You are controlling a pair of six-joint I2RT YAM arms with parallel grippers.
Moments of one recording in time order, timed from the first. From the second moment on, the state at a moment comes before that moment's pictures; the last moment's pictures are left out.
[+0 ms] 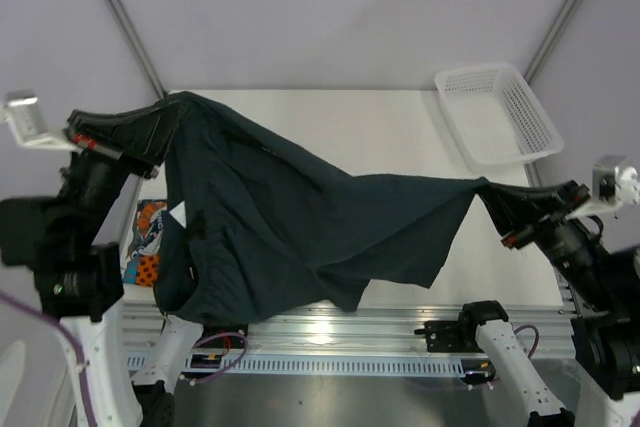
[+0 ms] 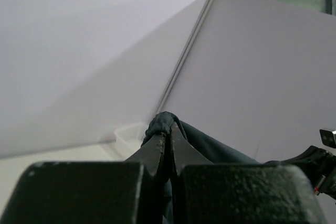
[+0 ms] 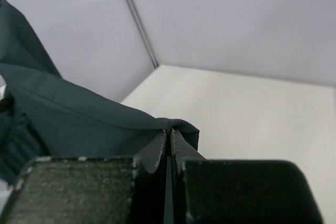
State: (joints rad) left arm 0.07 0.74 1.52 -0.21 0.57 -0.81; right arm 0.13 0.55 1.48 -0.71 -0.48 0.36
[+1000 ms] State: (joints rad) left arm 0.01 2.42 1.89 0.35 0.43 -0.92; right arm 0.02 2.01 1.61 -0.24 -0.21 0.60
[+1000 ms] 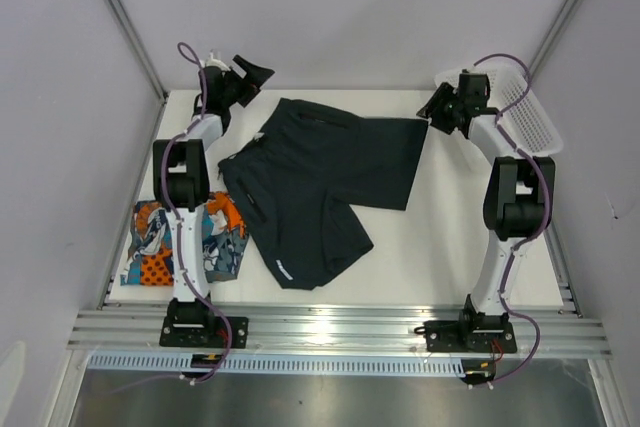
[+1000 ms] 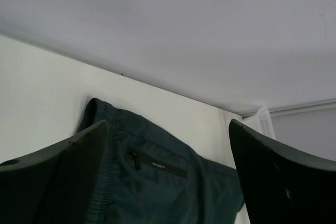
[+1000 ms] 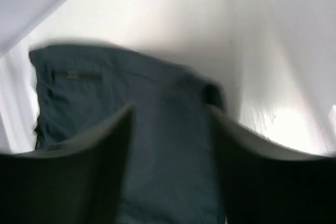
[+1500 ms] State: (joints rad) left arm 0.01 1.89 1.61 0.04 0.30 -0.75; right arm 0.27 1.77 1.48 -0.33 -0.12 0.45
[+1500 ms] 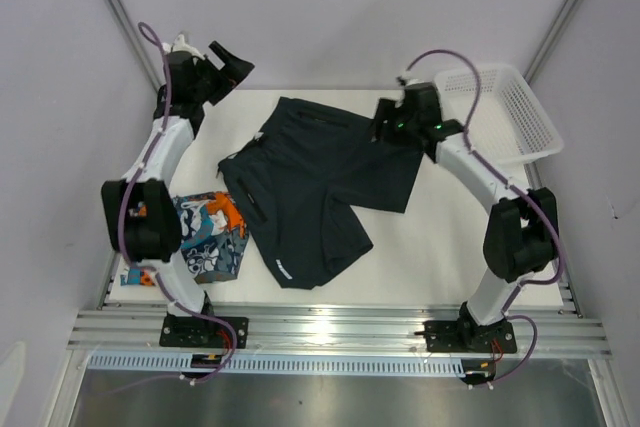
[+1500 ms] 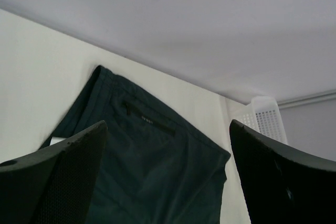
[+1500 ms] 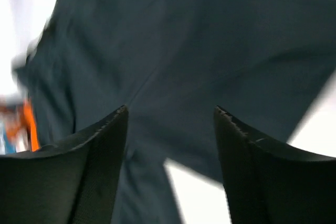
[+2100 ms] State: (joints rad) left arm 0.10 1.59 0.96 -0.08 0.27 -0.67; right arm 1.14 1.65 1.17 -0.37 0.10 0.45
